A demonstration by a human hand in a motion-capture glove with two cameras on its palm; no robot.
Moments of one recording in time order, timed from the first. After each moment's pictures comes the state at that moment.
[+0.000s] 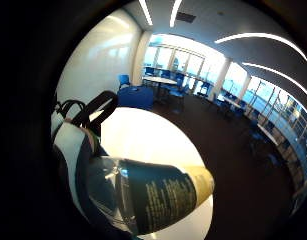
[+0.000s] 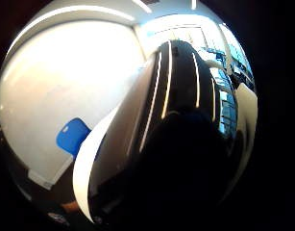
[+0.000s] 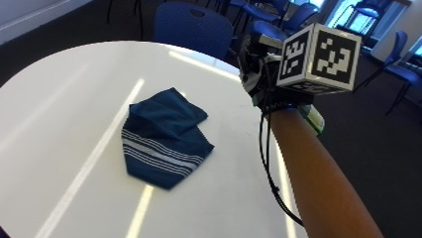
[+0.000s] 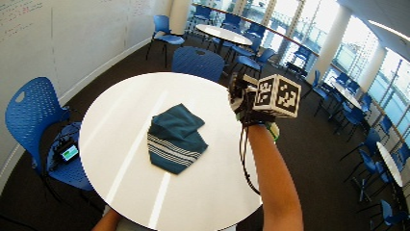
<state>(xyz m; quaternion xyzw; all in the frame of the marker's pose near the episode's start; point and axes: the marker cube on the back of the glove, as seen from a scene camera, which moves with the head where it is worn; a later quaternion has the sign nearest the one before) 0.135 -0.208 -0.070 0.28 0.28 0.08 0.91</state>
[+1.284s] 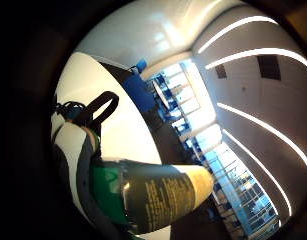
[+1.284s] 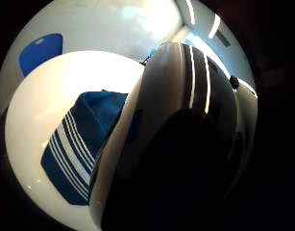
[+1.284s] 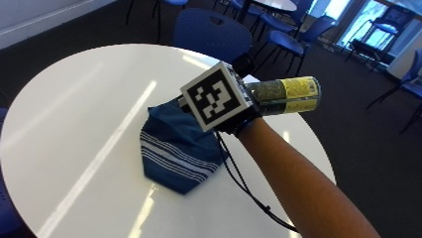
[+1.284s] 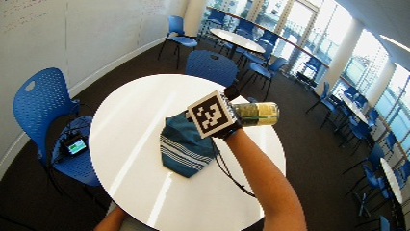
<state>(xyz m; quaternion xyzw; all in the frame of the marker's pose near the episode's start) 0.094 -0.206 0.039 0.13 0.58 -0.16 0.78</state>
